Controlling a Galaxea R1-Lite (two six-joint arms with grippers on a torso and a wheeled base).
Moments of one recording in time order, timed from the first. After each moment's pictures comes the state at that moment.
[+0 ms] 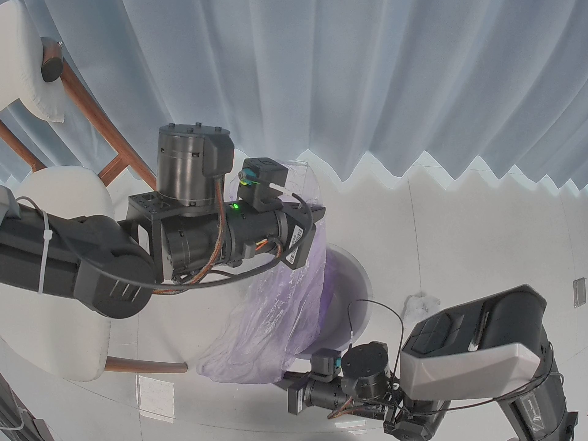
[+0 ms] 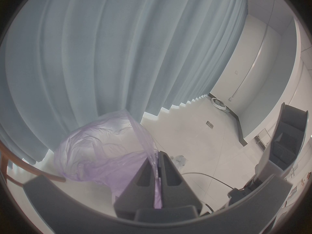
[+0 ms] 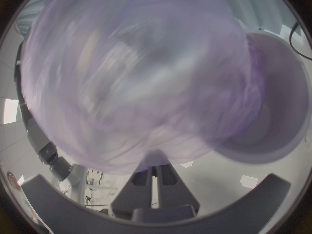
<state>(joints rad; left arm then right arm) -0.68 1.81 -1.11 -0.48 -0.13 0.14 0.92 2.49 -0.63 -1.52 0.18 0.44</state>
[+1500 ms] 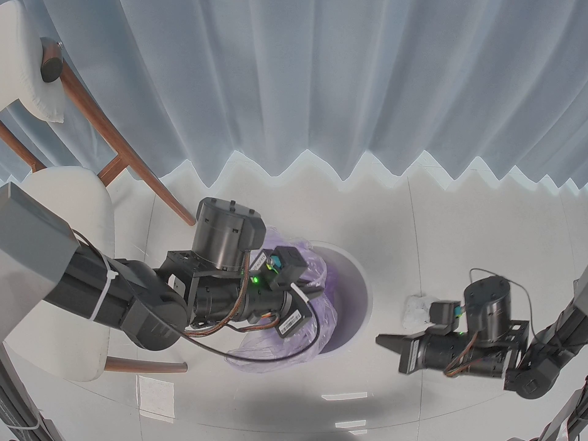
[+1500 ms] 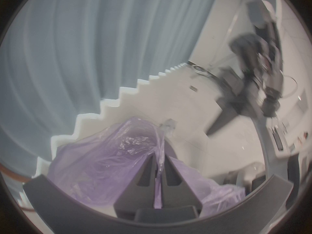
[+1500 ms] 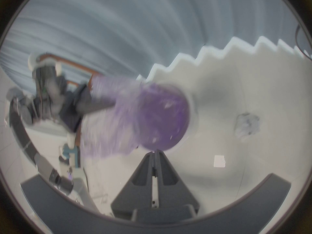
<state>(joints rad) -0.67 1.94 -0.98 -0.46 -0.21 0.42 0.67 1.84 -0.33 -0.95 0.12 0.46</state>
